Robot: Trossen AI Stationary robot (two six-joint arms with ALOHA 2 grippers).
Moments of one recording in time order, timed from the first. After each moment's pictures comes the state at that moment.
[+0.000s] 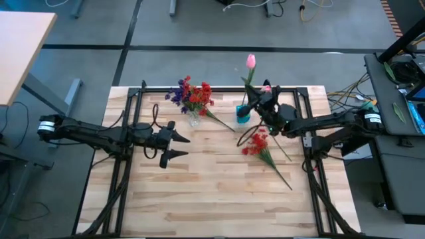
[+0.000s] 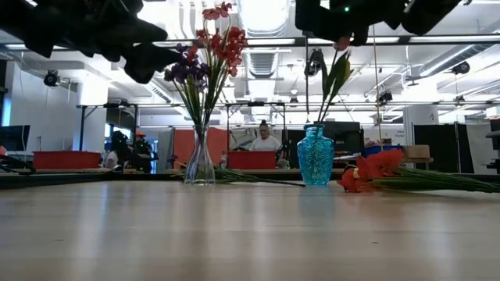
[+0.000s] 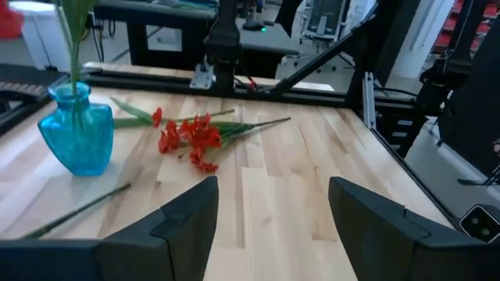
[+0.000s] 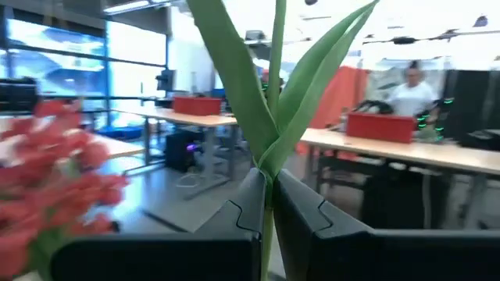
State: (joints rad) left arm -0.04 0.89 0.38 0.31 0.06 -0.12; right arm -0.14 1.34 0.72 0.91 0.83 -0.28
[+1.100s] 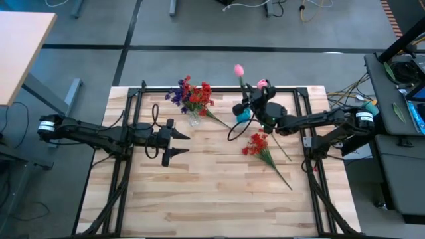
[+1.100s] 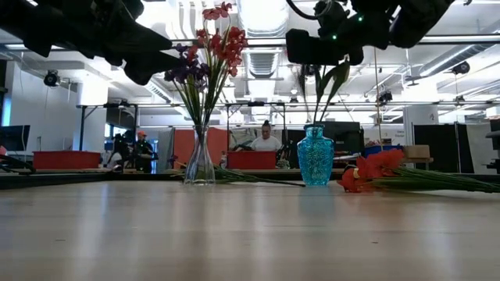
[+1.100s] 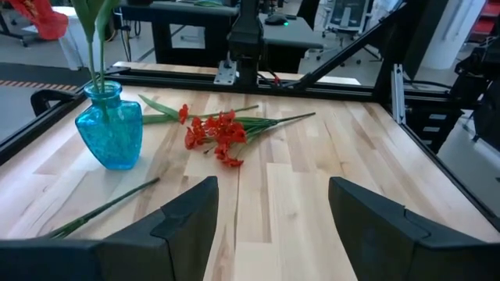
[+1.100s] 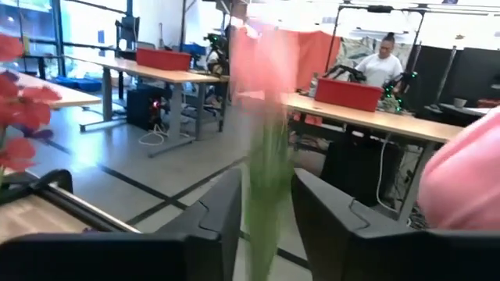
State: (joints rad) left arm -0.04 0.89 0.38 0.29 -0.02 -0.09; right arm -0.18 1.44 0.73 0.82 0.90 -0.22
